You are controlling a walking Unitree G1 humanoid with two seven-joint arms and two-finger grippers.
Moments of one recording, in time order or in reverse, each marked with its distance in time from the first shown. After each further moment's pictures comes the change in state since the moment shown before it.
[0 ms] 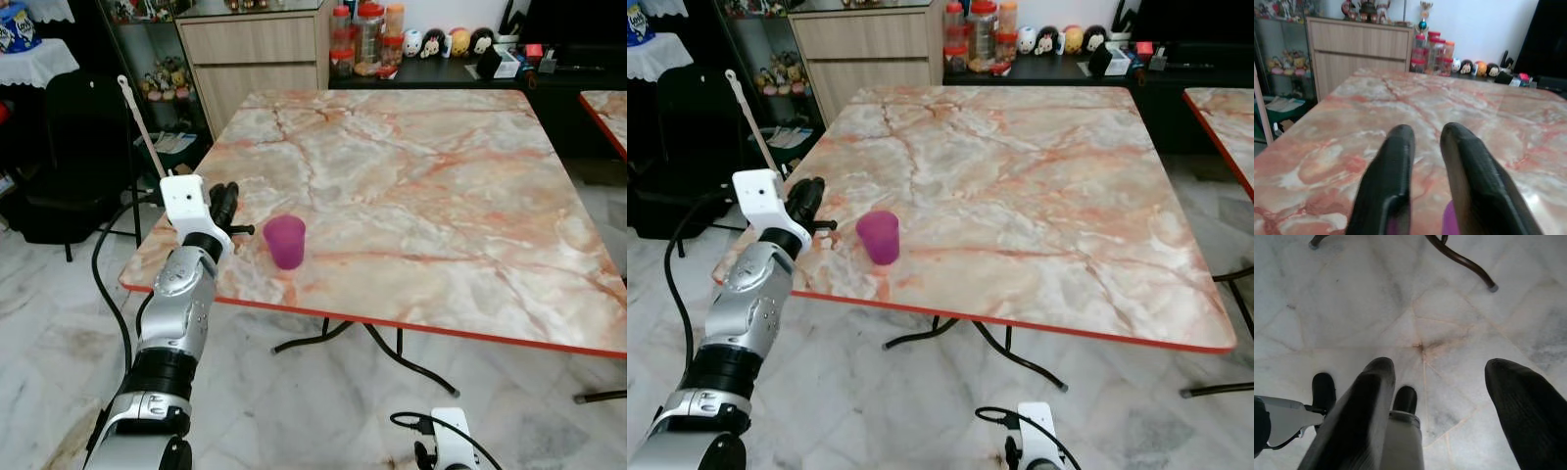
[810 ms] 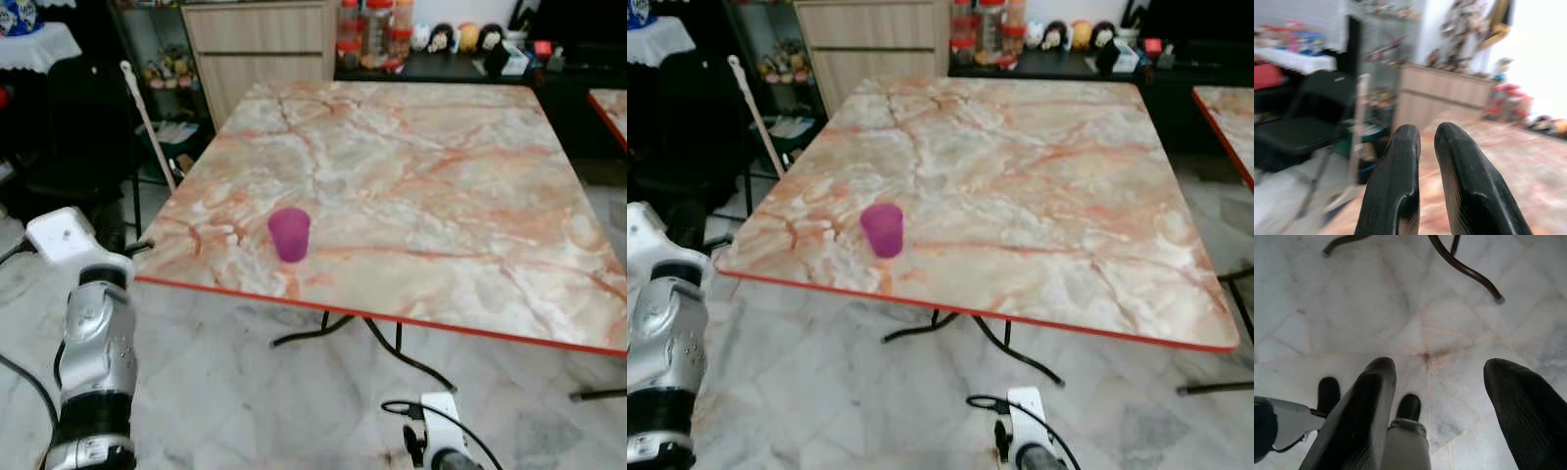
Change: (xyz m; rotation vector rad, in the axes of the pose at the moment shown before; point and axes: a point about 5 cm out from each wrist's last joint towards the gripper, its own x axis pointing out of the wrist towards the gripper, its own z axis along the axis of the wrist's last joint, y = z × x) left arm -0.033 0.071 0.033 -0.005 -0.203 0.280; right arm 0.002 0.003 0.011 -0.006 -0.035 0.025
